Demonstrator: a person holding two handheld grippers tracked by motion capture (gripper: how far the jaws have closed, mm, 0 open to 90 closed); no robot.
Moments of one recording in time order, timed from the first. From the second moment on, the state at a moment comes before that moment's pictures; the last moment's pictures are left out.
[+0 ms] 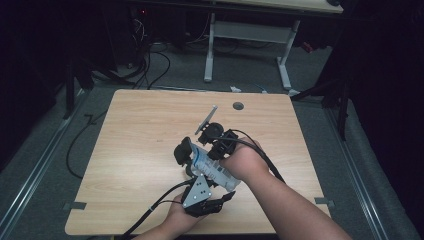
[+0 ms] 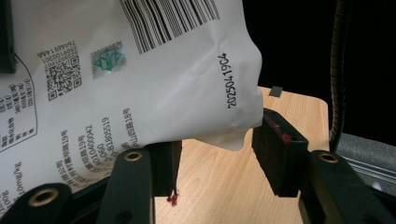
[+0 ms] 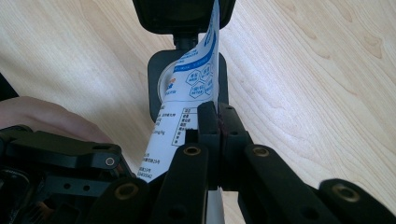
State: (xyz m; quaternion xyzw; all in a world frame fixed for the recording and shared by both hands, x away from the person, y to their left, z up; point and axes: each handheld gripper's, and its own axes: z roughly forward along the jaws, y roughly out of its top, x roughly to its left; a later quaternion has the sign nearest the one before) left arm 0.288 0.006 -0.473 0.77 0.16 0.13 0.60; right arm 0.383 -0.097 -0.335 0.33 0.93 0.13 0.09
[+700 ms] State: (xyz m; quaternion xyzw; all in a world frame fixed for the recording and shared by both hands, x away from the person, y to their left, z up) left arm 0.288 0.006 -0.473 0.77 0.16 0.13 0.60; right arm 0.383 -0.097 -0.335 0.33 0.93 0.13 0.09
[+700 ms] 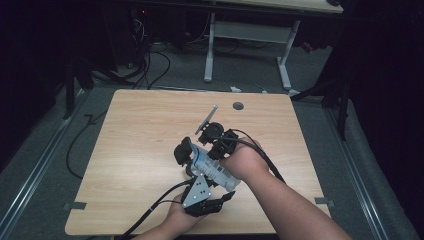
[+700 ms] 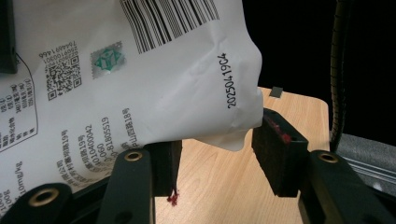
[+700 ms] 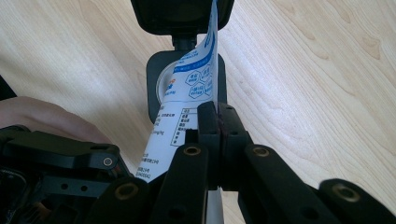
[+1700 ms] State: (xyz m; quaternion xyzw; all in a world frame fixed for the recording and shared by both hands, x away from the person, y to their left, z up) left arm 0.285 0.006 -0.478 0.77 0.16 0.12 0.60; right arm 0.380 -0.100 -0.337 0.33 0.93 0.13 0.09
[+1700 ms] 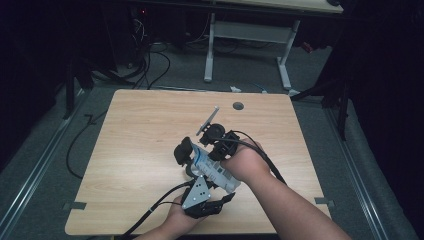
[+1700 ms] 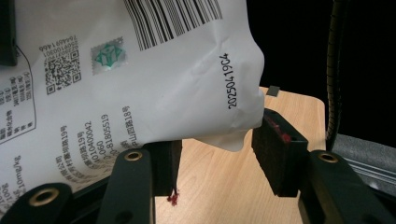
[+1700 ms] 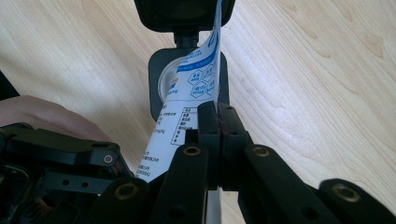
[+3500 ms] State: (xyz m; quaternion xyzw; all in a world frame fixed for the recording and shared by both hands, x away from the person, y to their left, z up) left arm 0.279 0.005 -0.511 0.80 0.17 0.09 0.57; right arm 0.364 -0.114 -0.345 0.34 0.92 0.16 0.08
